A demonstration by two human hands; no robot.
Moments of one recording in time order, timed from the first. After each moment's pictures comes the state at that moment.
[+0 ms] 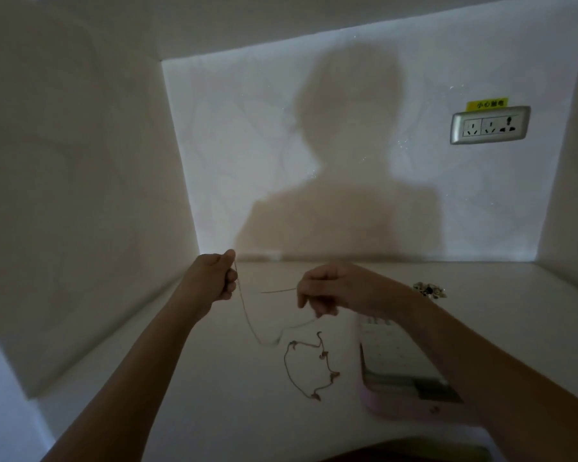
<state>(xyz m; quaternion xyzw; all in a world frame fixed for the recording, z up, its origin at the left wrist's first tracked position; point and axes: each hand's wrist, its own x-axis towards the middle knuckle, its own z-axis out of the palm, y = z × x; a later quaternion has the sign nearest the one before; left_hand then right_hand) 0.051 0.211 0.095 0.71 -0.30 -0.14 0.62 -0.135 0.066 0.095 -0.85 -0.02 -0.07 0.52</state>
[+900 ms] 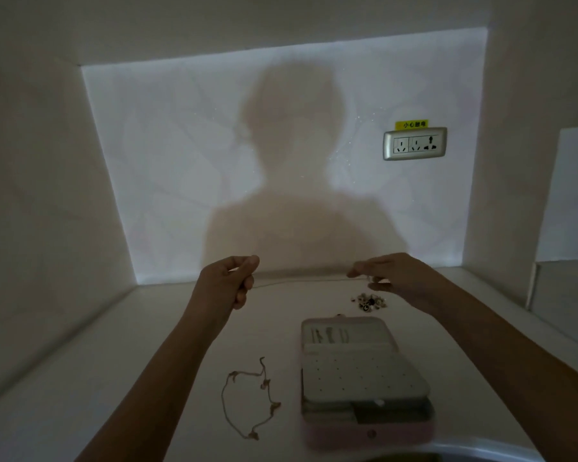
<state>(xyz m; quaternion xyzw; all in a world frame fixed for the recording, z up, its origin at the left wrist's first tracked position) -0.008 0.119 0.093 0.58 -0.38 -0.22 0.69 -0.228 -0.052 0.091 -0.75 0.27 -0.30 0.52</state>
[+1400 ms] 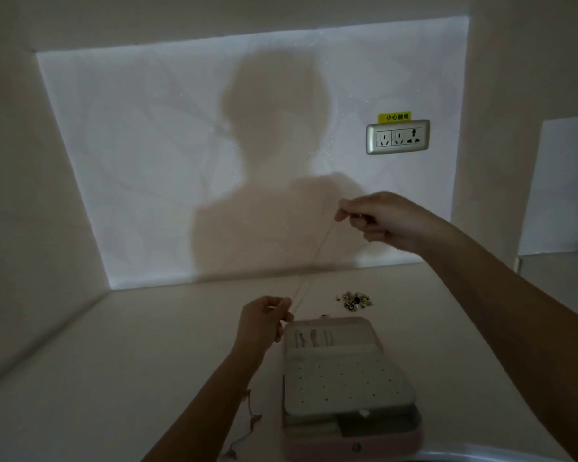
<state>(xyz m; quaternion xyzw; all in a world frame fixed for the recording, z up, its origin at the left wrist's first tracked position) -0.038 0.044 0.014 0.68 -0.38 -0.21 0.60 -0.223 -0.072 0.164 -0.75 0.21 -0.30 0.55</state>
